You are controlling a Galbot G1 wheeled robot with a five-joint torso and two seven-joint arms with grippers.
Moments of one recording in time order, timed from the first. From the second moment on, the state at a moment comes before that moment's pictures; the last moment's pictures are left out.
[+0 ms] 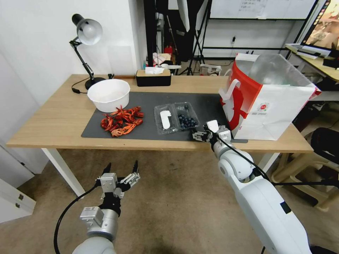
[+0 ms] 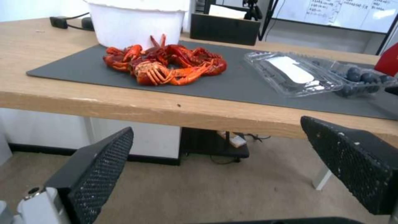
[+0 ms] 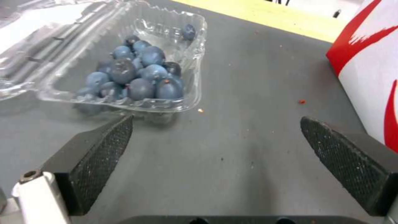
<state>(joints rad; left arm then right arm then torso) 1.74 -1.37 -0.39 -2.22 -0.28 0.01 -0.20 -0.95 1.19 0.18 1.85 0.29 -0.58 0.19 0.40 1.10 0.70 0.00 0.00</state>
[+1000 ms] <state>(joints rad) 1.75 -1.35 -0.38 -2.25 -0.29 -0.01 -0.19 -1.69 1.26 0.52 2.14 0.34 0.30 0.03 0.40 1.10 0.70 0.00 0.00</state>
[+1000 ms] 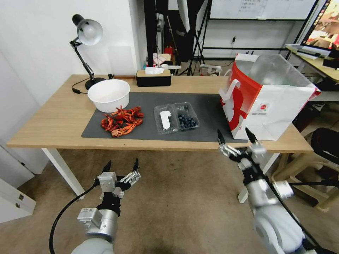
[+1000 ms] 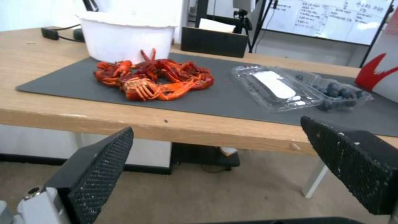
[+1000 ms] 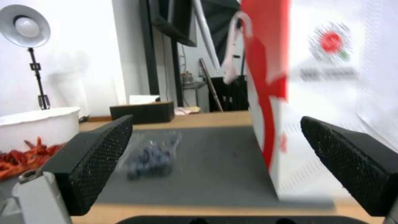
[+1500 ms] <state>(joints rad) 1.72 -1.34 -0.34 -2.26 -0.41 0.01 -0.18 -1.78 1.31 0.50 2.14 0.32 0.34 0.00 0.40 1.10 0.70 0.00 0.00</state>
